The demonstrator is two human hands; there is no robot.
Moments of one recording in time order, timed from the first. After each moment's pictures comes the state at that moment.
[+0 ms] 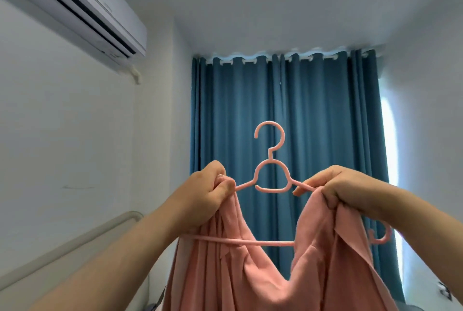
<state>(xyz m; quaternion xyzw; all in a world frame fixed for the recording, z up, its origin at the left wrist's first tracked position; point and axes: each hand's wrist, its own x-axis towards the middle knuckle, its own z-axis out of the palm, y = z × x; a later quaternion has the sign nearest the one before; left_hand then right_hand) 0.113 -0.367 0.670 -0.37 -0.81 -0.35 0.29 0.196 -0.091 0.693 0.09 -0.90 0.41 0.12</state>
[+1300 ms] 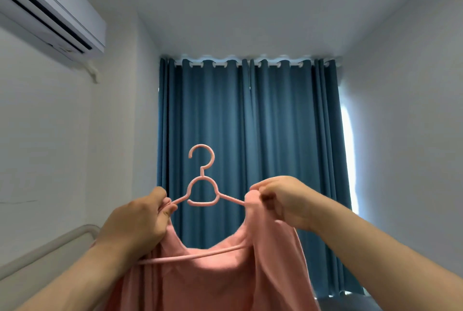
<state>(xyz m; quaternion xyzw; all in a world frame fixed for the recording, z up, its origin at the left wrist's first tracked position) 0.055 -0.365 0.635 -0.25 -0.83 -0.23 0.43 0.137 -0.087 0.676 0.01 -0.76 0.63 0.16</state>
